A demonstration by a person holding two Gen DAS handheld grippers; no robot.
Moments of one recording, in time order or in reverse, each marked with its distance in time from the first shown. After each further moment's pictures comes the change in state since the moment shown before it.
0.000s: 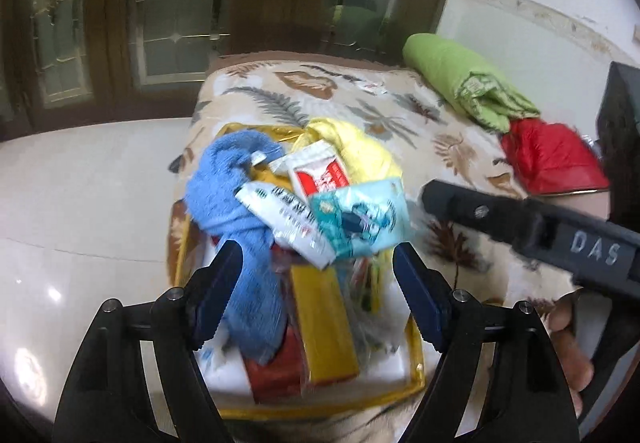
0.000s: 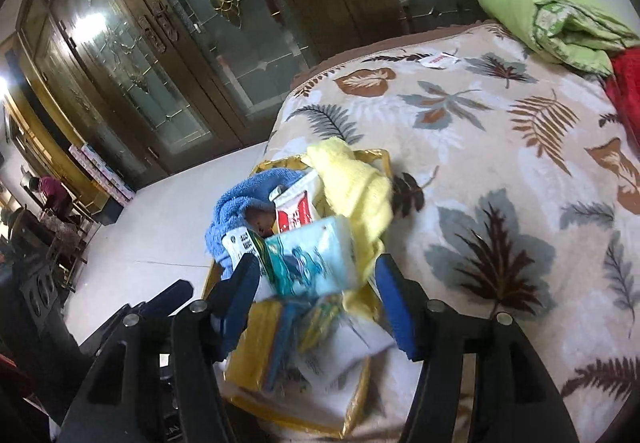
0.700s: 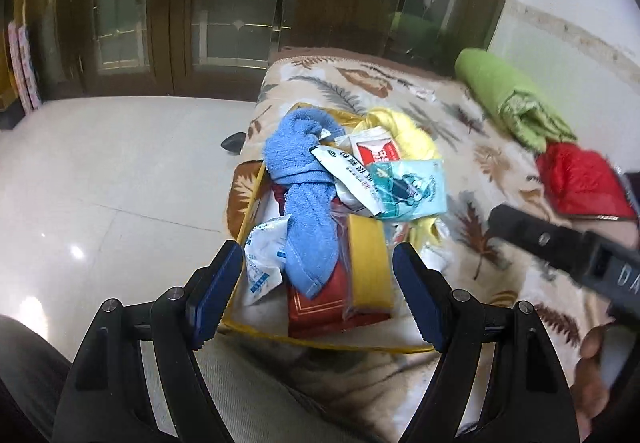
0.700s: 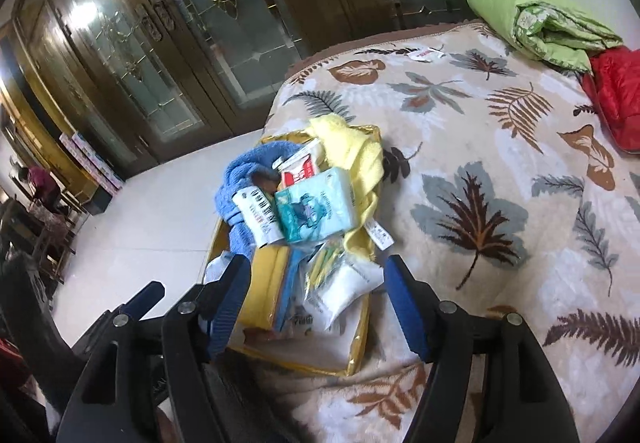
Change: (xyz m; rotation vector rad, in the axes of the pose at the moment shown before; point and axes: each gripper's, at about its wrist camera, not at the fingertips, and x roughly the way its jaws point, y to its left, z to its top) left arm -0.043 0.020 -0.033 -0.133 -0.014 0.119; right arm -0.027 0.022 -0.031 -0.022 0.018 -0.062
